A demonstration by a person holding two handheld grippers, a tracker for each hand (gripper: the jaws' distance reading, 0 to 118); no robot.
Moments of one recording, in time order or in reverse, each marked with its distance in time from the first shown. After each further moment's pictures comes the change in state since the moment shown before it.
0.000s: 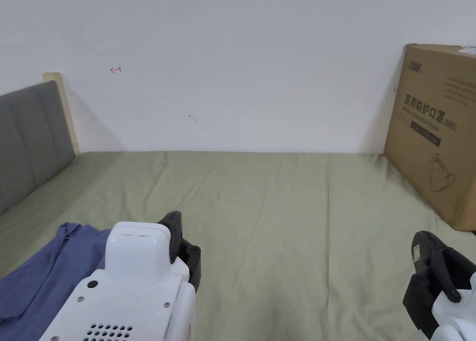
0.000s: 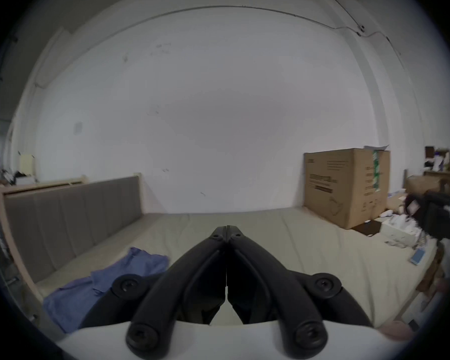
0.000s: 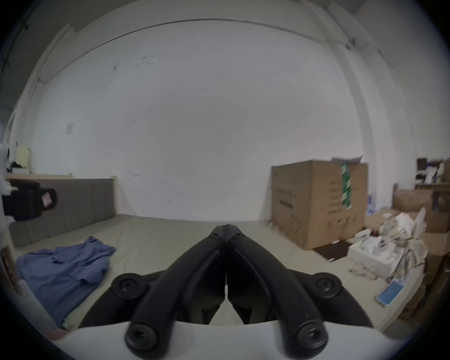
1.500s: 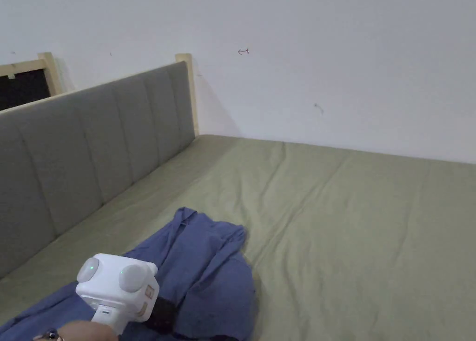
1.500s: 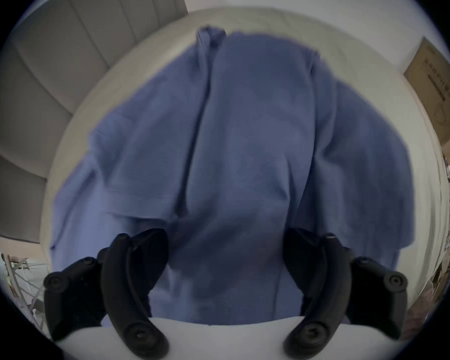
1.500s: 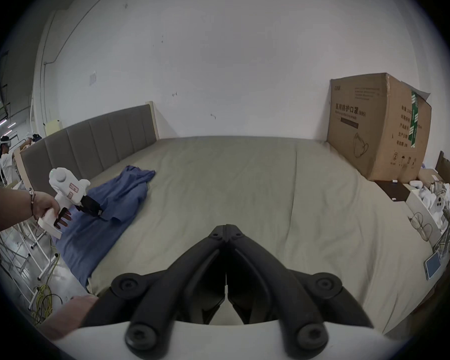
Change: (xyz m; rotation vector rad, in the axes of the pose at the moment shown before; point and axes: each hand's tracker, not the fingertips) left arm -0.336 -0.228 -0.224 -1.253 0.249 0.078; right arm -0.072 -0.079 -0.086 -0.520 0.228 0.018
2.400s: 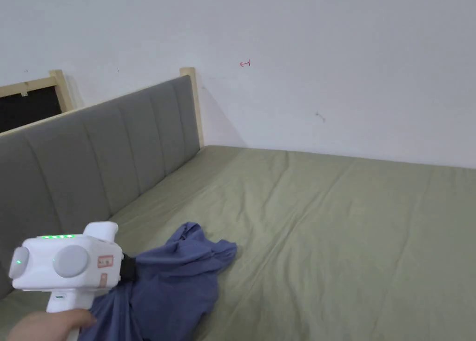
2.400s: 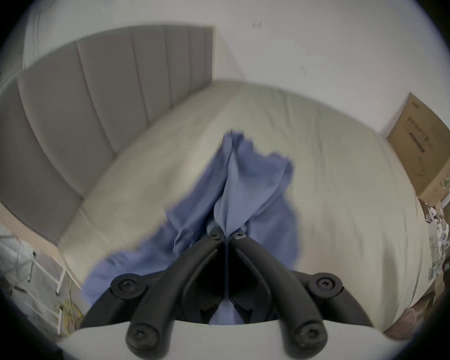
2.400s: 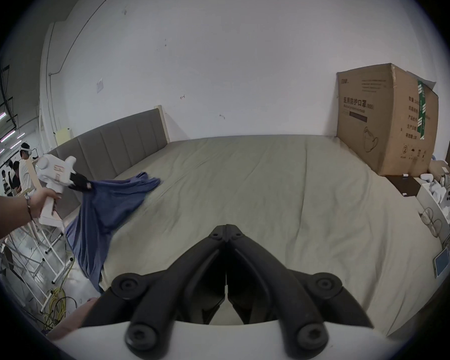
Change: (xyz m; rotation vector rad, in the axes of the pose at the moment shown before) left arm -0.044 -0.019 0.156 0.498 -0.063 0.173; right arm 0.011 0.011 0.018 0.015 0.083 -0.047
